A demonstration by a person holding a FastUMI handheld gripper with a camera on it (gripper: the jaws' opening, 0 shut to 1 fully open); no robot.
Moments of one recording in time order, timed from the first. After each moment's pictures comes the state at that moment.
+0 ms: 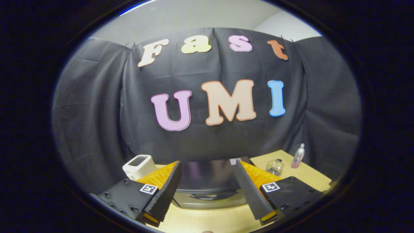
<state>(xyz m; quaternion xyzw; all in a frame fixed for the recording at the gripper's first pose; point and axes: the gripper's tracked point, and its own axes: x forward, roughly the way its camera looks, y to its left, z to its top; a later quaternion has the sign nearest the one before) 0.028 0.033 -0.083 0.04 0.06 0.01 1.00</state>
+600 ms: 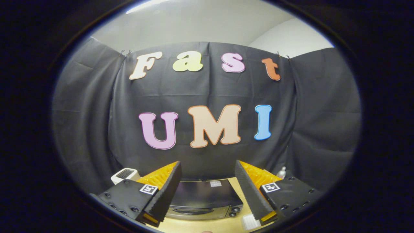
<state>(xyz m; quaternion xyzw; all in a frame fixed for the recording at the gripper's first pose) 0.037 -0.014 -0.017 0.02 0.01 -0.03 1.00</state>
